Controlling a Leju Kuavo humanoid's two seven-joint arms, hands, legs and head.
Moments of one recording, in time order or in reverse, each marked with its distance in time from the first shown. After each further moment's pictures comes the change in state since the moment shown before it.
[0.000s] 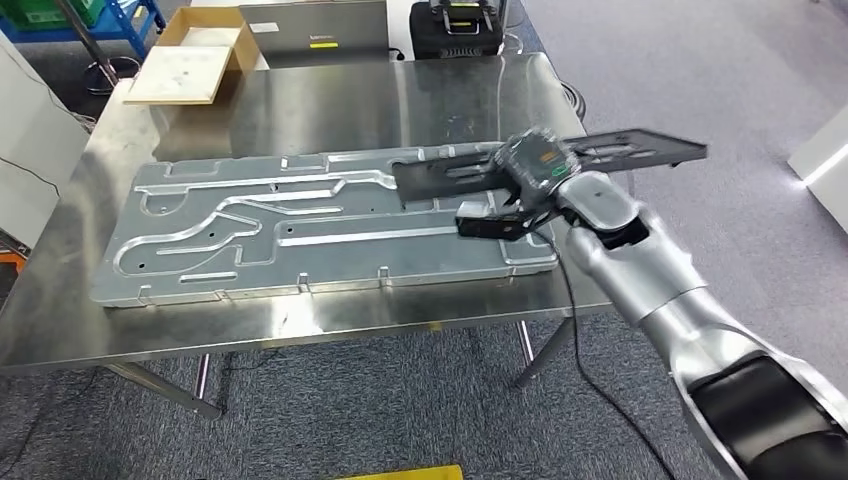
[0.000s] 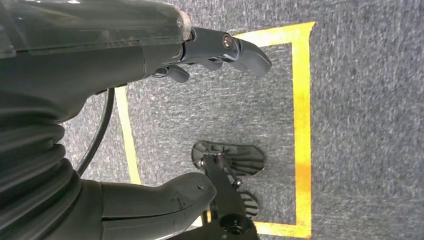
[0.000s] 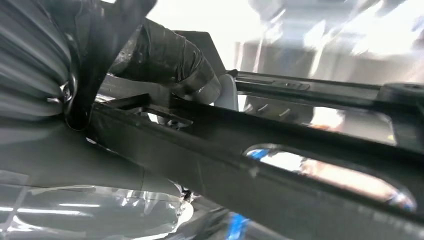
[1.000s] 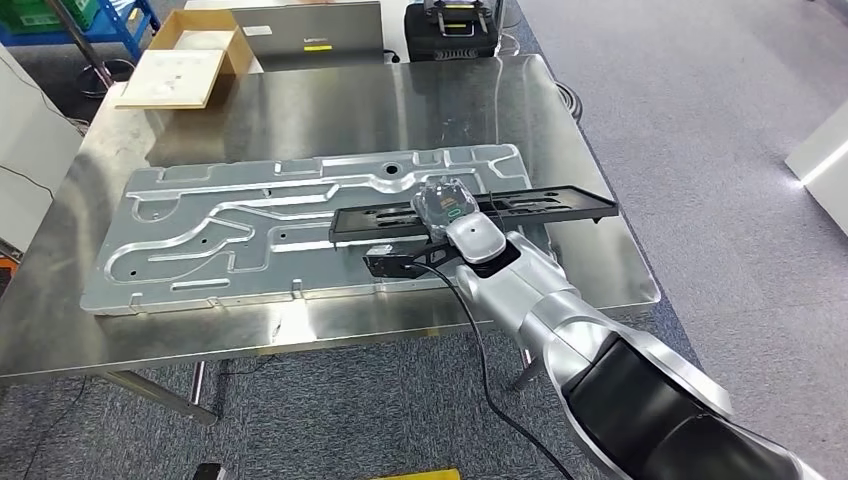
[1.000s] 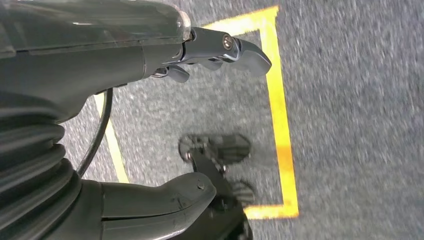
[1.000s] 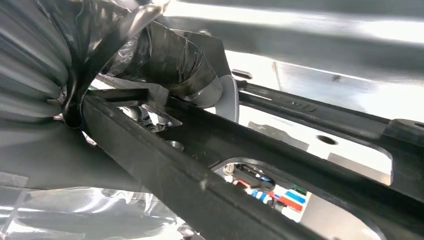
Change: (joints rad) left arm -0.031 -0.013 -0.045 0.000 -0.033 -0.039 -0.033; right arm -0.087 0.419 0.171 0.540 0.060 -0.048 0.240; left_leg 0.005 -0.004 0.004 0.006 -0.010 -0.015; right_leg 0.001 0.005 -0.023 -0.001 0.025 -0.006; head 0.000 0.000
